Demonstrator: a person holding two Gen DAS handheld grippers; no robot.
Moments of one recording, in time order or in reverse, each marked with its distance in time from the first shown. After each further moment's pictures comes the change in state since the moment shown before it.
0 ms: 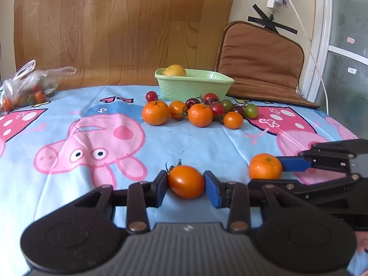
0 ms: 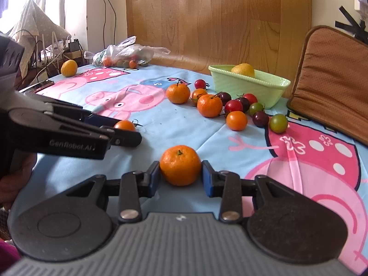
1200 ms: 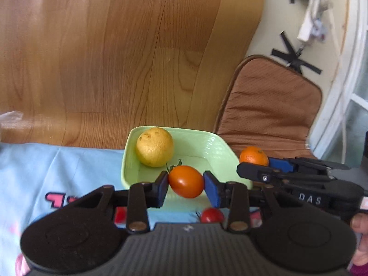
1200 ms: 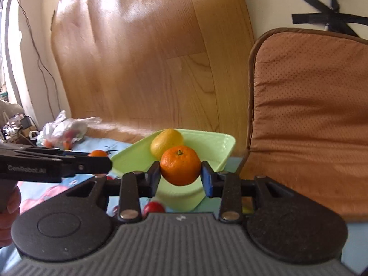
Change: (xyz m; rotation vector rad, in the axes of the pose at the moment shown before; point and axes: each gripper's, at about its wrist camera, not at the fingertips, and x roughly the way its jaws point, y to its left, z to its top) left arm 0.155 0.014 0.181 -0.057 0.002 -0.099; right arm 0.091 -0.169 0.104 0.232 -0.143 -0.044
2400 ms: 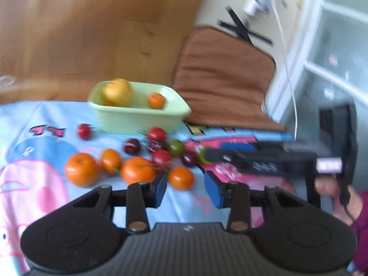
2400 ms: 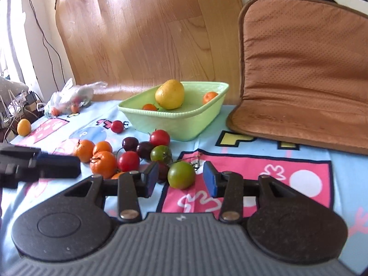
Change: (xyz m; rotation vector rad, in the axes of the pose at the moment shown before) left arm -0.074 -0.048 -0.099 0.073 0.060 -0.135; right arm -0.055 0.005 -0.054 0.013 0.134 0.000
